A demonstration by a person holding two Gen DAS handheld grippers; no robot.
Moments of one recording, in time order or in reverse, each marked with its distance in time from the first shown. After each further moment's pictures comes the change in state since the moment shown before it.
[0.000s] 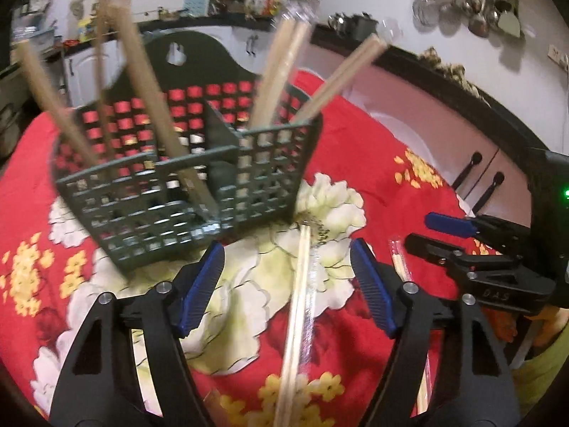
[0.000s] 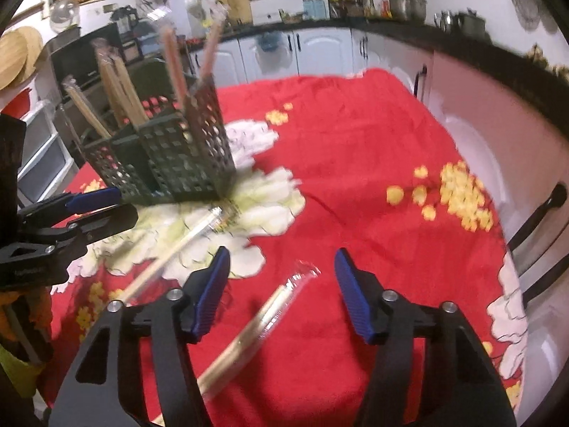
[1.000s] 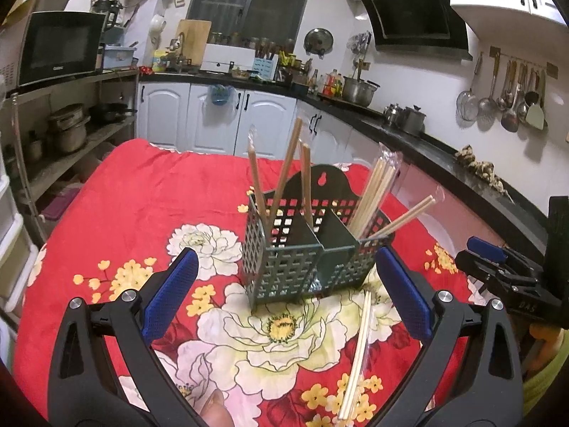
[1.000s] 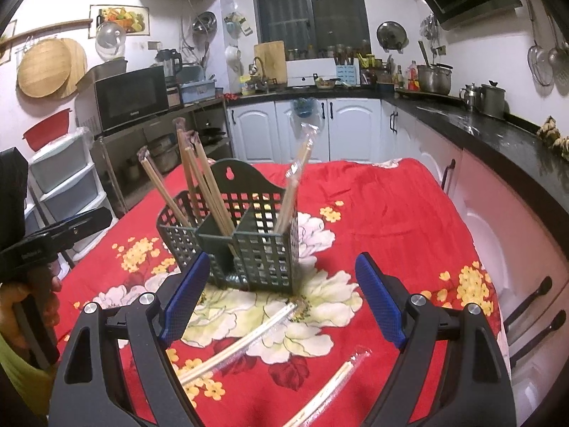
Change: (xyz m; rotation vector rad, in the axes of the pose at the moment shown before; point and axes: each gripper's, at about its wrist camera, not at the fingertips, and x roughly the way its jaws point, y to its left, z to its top) left arm -0.135 0.078 -0.001 -0.186 -0.305 0.151; right arm -0.076 0.075 0.043 -0.120 -0.282 0.062
